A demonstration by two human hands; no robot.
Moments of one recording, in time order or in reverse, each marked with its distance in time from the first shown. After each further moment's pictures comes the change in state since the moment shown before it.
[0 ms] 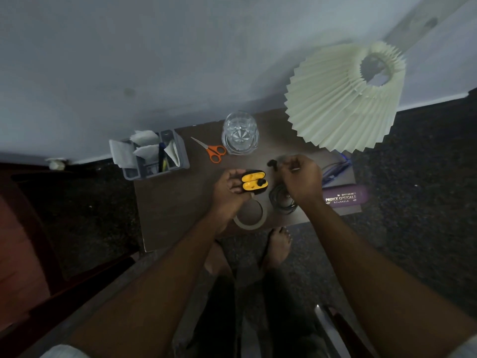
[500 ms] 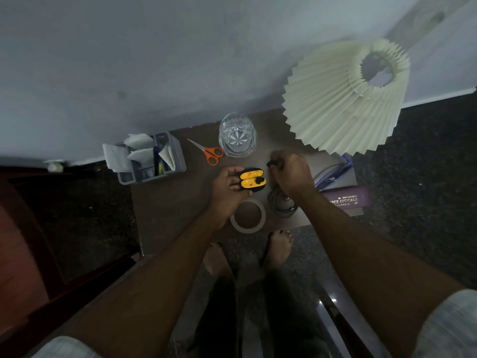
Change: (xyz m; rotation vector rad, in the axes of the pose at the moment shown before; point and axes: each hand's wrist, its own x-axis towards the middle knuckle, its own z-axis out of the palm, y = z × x) left_hand 0.018 0.005 0.001 0.067 -0.002 0.002; right_hand 0.029 -0.007 0.012 -0.301 -0.215 -0.168
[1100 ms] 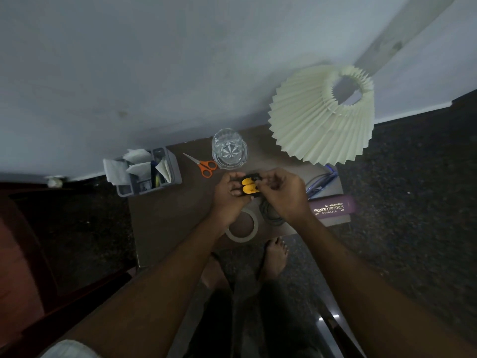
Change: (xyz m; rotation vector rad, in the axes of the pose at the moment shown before) left_hand -0.012 0.028 0.022 -0.036 0.003 0.029; right_hand -0.046 -0.010 -0.014 0.510 0.115 -0.006
